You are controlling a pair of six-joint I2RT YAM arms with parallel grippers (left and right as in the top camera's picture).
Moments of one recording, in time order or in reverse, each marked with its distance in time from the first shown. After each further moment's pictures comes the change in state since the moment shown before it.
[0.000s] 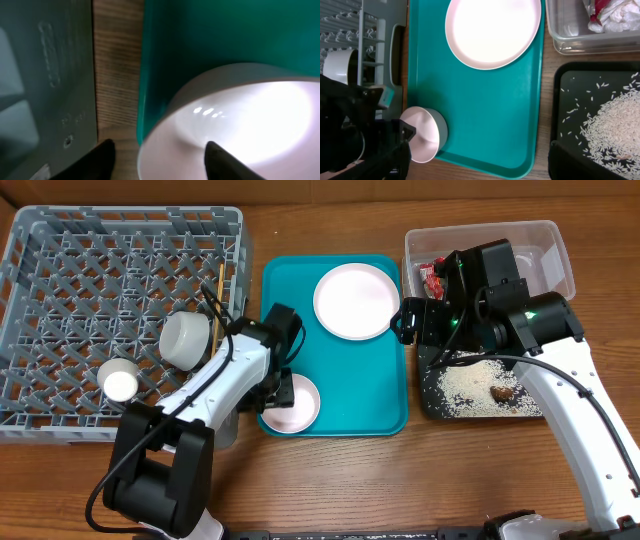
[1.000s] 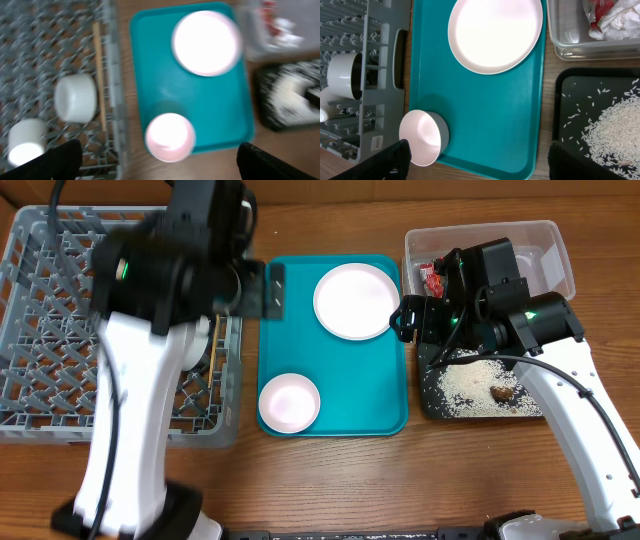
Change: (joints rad) left arm 0.015 -0.063 1.200 -0.633 0.027 0.299; right arm 0.000 -0.001 0.000 0.020 0.000 0.000
